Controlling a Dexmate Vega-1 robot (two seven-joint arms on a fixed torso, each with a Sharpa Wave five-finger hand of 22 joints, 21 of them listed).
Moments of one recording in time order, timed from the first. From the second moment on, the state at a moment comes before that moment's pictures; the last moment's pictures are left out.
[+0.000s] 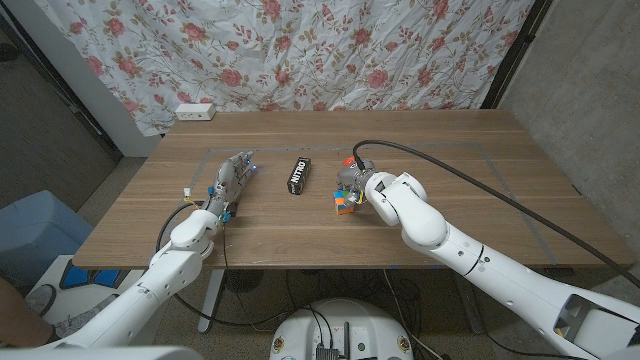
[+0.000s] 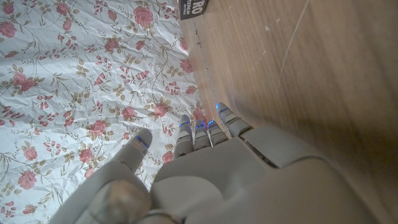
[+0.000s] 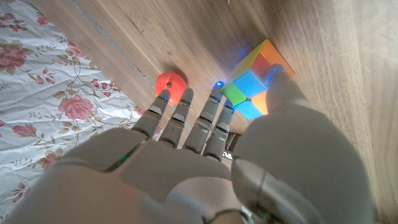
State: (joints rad) left arm 1.03 0.59 0.30 -1.37 -0.67 -0.33 0.01; left_hand 0.02 0.08 0.76 0.13 0.19 0.18 0.06 0.20 0.18 0.04 0.02 0.20 0.17 -0.03 -0.01 0.18 0.17 0.11 0.01 0.19 0.17; right arm -0.76 -0.56 -0.85 -2.03 -1.41 -0.35 0.80; right_hand 0.92 -0.07 0.42 -0.16 0.21 0.63 -0.21 0.55 0.23 0.76 -0.22 0.36 0.35 0.33 -0.04 0.41 0.27 0.30 0.05 0.18 0.16
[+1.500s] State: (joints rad) left arm 1.04 0.60 0.31 -1.49 -0.61 -0.29 0.10; left_hand 0.02 0.08 0.76 0.13 0.19 0.20 0.06 0.19 0.18 0.05 0.02 0.20 0.17 -0.02 -0.01 0.18 0.17 0.12 0.01 0.19 0.17; right arm -0.82 -0.69 -0.70 -2.12 -1.09 -0.34 0.54; right_hand 0.91 -0.05 0.39 -0.15 0.19 0.67 -0.19 0.58 0.23 0.82 -0.21 0.36 0.37 0.37 -0.04 0.45 0.30 0.35 0.04 0.19 0.16
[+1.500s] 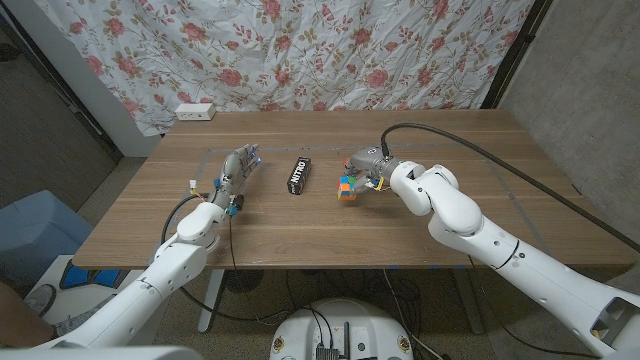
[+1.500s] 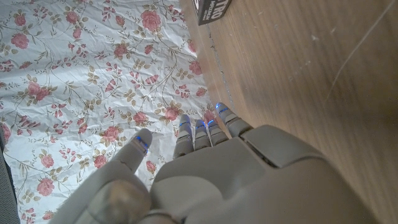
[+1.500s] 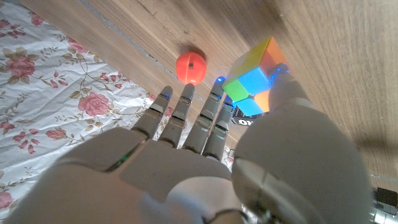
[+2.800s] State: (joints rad) left arm 1.05 0.61 0.34 -1.67 -0.48 -0.22 0.24; left_hand 0.02 0.08 0.77 0.12 0.19 0.26 0.05 0.20 0.18 0.10 0.01 0.20 0.17 0.02 -0.01 0.18 0.17 0.15 0.01 0.19 0.17; right arm -0.88 -0.81 -0.57 -2.09 -0.64 -0.27 0.15; right_hand 0.91 -0.05 0.38 -0.15 0.19 0.68 -0.18 0.59 0.23 0.85 -0.21 0.35 0.37 0.39 -0.04 0.48 0.31 0.37 0.04 0.19 0.17
